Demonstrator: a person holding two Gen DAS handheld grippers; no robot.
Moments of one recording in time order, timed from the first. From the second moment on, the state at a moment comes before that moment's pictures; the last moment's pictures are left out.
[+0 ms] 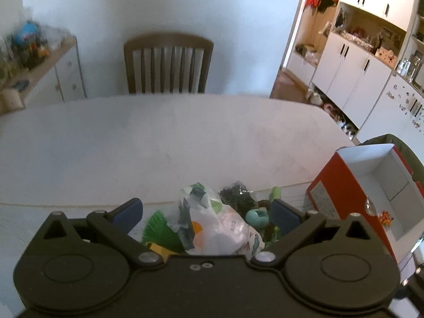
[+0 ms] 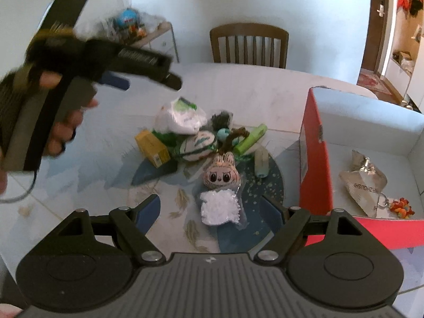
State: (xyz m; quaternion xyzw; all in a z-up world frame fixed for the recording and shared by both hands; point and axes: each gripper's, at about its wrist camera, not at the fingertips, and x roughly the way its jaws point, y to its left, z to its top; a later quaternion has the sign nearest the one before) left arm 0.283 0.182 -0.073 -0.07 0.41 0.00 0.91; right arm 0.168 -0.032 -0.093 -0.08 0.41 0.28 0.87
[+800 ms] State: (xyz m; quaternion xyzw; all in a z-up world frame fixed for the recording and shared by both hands) left arm 0.335 0.188 -0.139 -0.12 0.51 0.01 0.85; right arm 0.210 -0.008 -0.165 -0.11 0.44 0.27 0.85
